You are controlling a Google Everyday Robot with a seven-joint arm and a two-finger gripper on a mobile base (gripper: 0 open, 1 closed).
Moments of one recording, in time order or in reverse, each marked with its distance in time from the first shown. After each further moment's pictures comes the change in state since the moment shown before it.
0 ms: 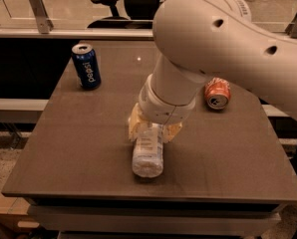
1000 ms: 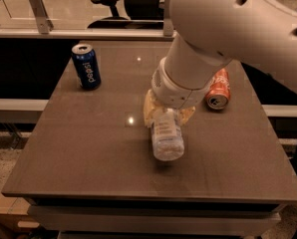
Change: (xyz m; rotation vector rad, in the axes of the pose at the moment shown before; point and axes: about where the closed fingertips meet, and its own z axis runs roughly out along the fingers) arm -0.023 -0.017 -0.028 0.021 -0.063 -0.080
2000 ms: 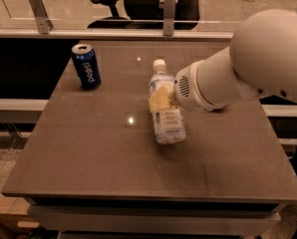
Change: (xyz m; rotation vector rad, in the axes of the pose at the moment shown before) arm -0.029 -0.010 -0.014 -0.197 -0.361 -0.165
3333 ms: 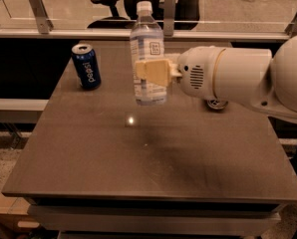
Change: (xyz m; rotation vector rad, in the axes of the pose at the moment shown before) arm -0.070 0.049 -0.045 -0.316 -0.488 -0.250
